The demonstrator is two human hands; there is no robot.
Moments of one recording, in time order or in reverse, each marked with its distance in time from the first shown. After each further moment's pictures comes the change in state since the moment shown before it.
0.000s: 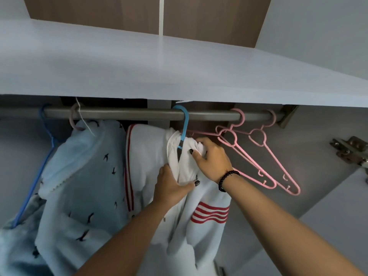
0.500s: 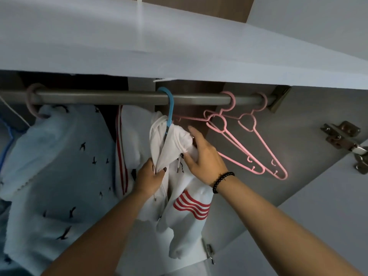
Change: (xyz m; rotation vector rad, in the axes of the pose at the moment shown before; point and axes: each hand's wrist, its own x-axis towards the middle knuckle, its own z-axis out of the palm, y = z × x) left_hand 0.020 -0.040 0.003 -0.029 -0.052 0.031; right_hand -0.028 0.011 0.003 -0.032 -0.071 -0.075
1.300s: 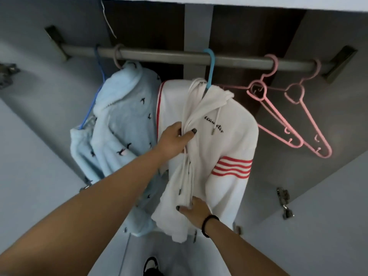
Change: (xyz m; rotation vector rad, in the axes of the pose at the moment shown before) left_hand -0.113 0.069 -0.038 -0.276 0.087 -0.114; right_hand -0.207 0.014 0.144 0.491 -0.769 0.423
